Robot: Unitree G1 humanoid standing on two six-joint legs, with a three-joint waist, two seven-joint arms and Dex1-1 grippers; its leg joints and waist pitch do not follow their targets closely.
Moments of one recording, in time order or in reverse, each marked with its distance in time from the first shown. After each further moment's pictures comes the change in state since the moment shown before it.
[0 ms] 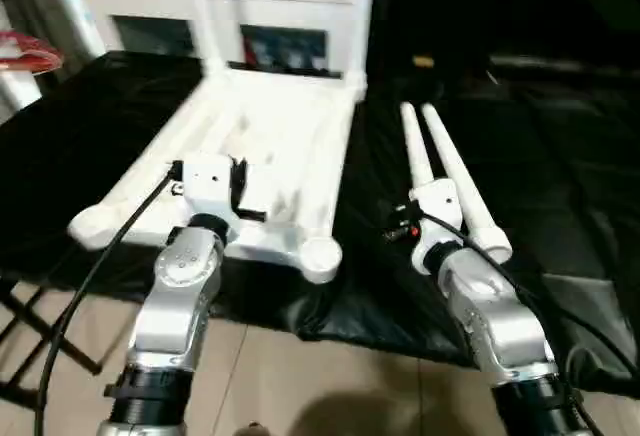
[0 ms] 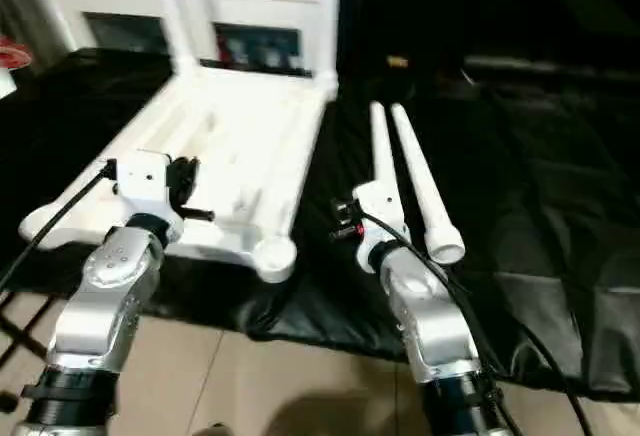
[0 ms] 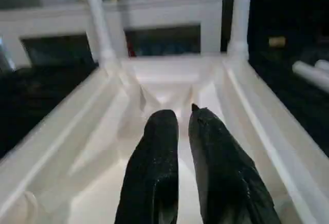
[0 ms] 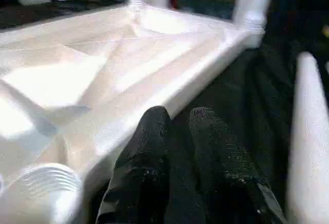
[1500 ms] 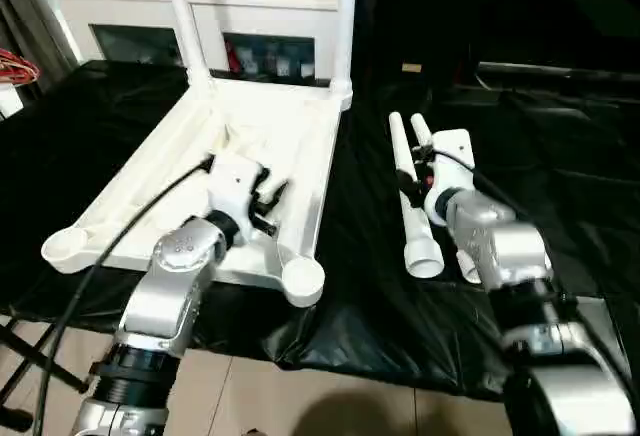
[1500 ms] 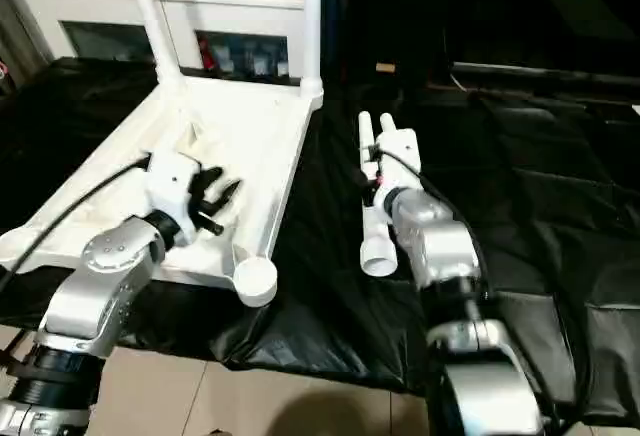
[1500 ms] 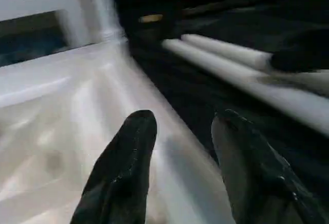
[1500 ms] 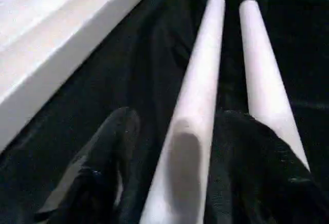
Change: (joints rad) left arm -0.056 0.137 -0.155 0.012 -0.114 0.069 -0.454; right arm -0.431 -0.086 -0.169 0.513 0.019 0.200 -0.144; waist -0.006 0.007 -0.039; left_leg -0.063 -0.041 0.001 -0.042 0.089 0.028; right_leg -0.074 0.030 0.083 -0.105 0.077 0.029
